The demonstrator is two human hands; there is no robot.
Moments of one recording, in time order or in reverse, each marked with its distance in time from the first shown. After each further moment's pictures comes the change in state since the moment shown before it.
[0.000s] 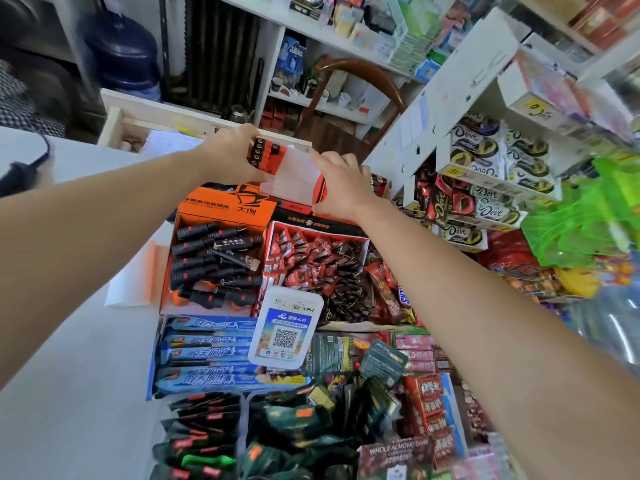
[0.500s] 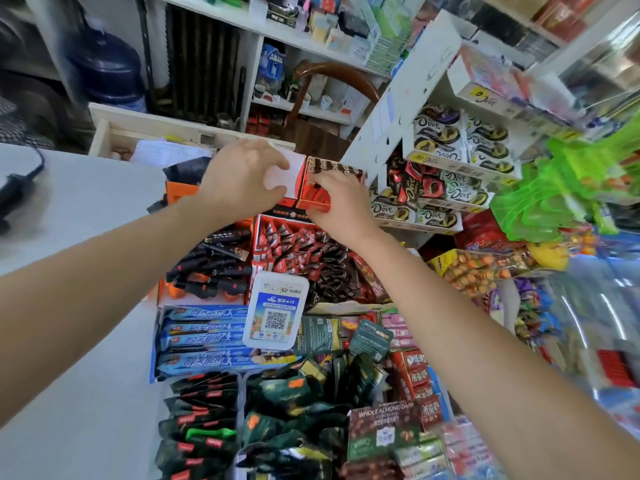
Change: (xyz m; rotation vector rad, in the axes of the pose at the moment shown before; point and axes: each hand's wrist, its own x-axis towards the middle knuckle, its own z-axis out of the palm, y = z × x) left_hand -0.077 0.053 0.020 0.110 0.319 0.381; right_hand -0.089 -0.001 -0.005 0.285 0.254 0.047
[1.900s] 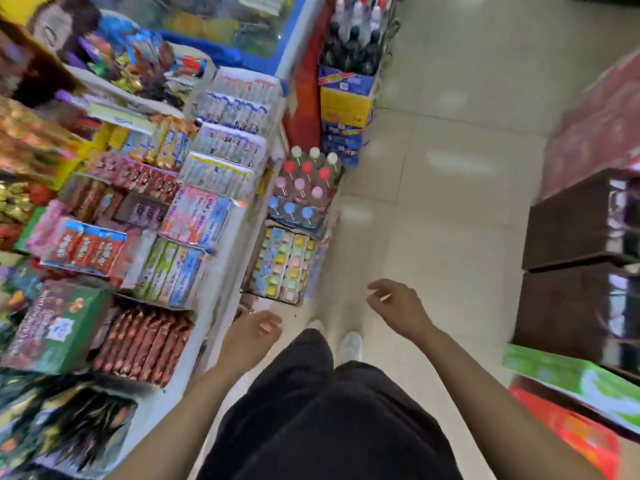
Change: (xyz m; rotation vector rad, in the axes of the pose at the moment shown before) left_hand -0.476 0.438 0.277 0.091 -1.264 0.130; right_hand -0.897 0.129 0.090 0.912 0.177 1.513
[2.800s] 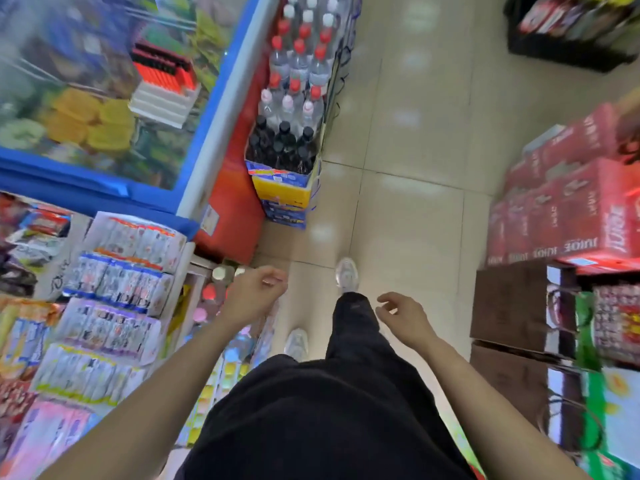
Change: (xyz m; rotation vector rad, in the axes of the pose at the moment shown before) left_hand 0.365 0.338 -0.092 -0.204 -0.029 0.178; right_hand 0.295 -0.015 -0.282 -0.011 0.046 0.241
